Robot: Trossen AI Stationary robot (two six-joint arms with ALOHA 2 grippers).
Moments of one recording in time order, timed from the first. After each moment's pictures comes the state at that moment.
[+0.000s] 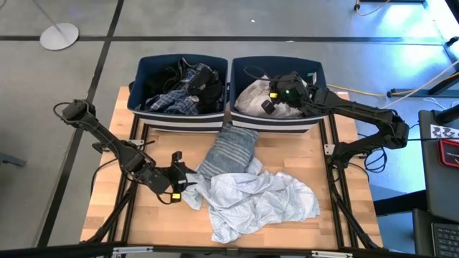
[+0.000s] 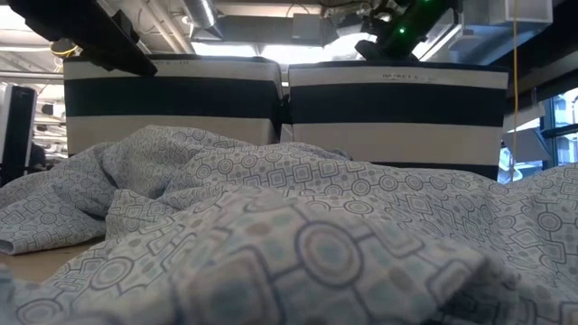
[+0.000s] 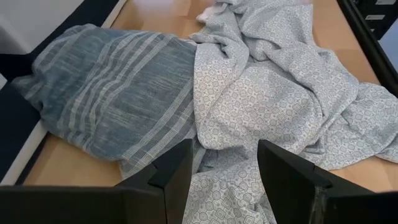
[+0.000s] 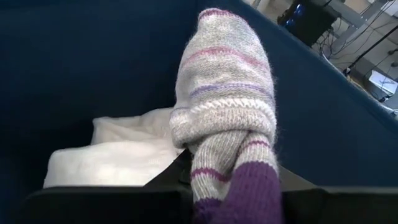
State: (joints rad) left arm -0.63 1.17 0.67 -0.24 -0.62 -0.44; right arm -0.41 1.33 1.20 -0.49 0.44 0.00
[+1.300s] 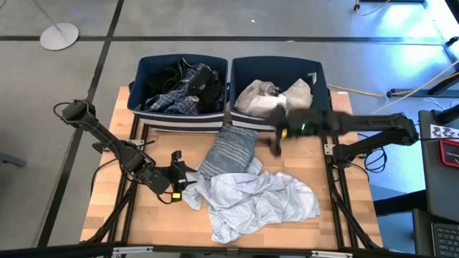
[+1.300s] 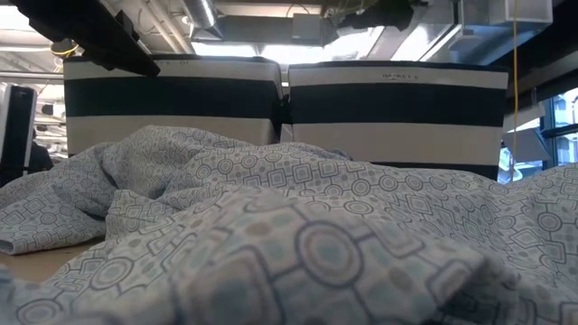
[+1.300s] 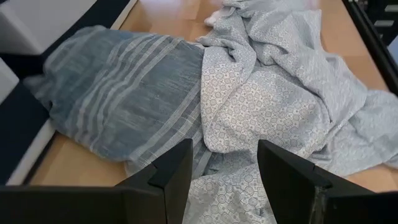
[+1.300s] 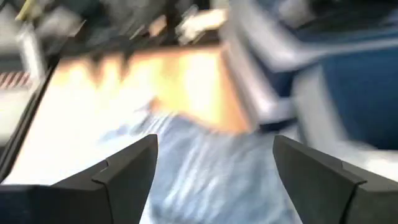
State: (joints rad) left arm -0.63 1.17 0.67 -0.24 -0.65 -0.45; right arm 0.04 1.21 1.17 -0.47 0.14 0.13
